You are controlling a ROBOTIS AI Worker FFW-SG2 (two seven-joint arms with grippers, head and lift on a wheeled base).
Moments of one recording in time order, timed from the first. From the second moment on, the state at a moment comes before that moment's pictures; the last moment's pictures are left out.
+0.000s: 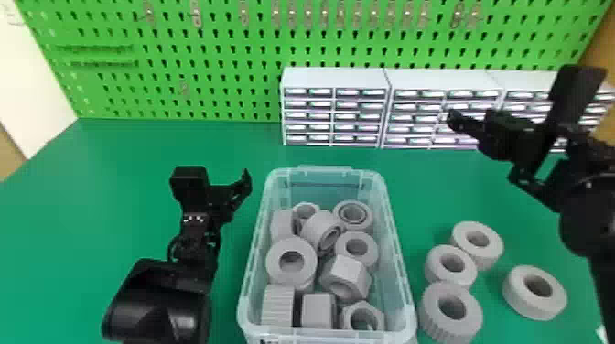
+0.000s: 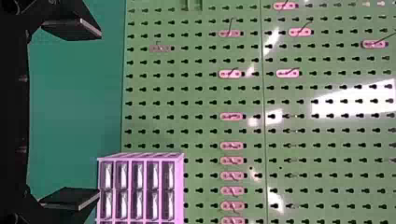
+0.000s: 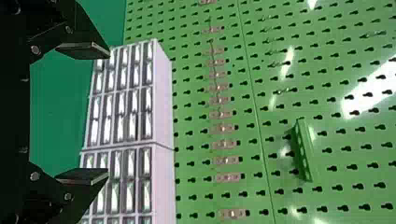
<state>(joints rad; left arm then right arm) -0.14 0.09 -0.15 -1.36 0.08 -0.12 0.19 -0.32 -0.16 -0.15 -1.70 -0.24 0.60 0.35</state>
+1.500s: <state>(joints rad) -0.14 0.06 -0.15 -1.38 0.10 -0.22 0.18 -0.01 -0.07 -0.20 -1.72 -0.09 0.12 0.09</state>
